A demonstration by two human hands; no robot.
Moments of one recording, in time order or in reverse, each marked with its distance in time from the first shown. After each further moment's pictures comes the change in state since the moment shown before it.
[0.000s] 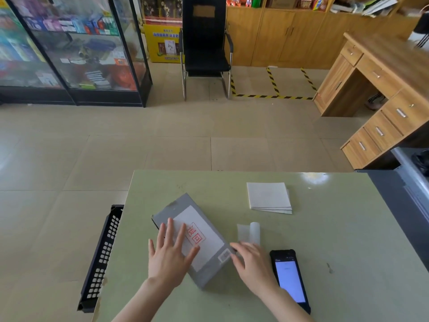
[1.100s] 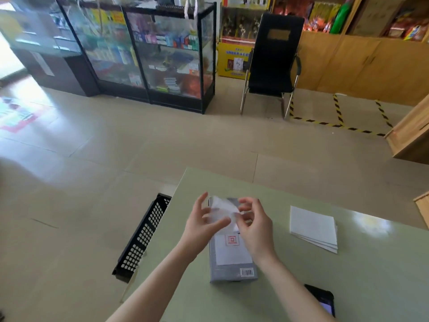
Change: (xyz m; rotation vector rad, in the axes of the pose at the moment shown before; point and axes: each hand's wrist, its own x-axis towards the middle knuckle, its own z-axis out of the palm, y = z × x) left_hand -0.016 0.016 -0.085 -1.307 0.243 -0.083; right_hand 0.069 -0.133 -0.058 0.683 0.206 -0.112
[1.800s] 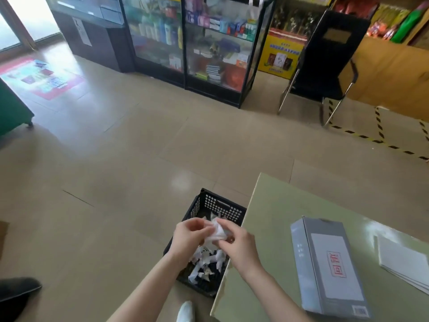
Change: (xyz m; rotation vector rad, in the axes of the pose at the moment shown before) left_hand 0.020 -0.074 -0.307 -0.170 0.139 -0.175; right_hand -0.038 -0.068 0.301 -0.182 -0.448 0.102
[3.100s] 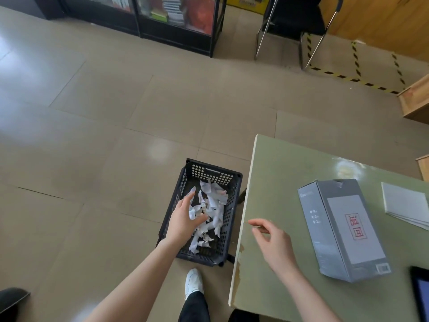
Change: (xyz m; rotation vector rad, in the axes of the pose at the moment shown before) left_hand 0.119 -0.101 -0.032 0.665 -0.130 0.056; right_hand -0.006 0.074 0.006 -0.100 0.236 0.317
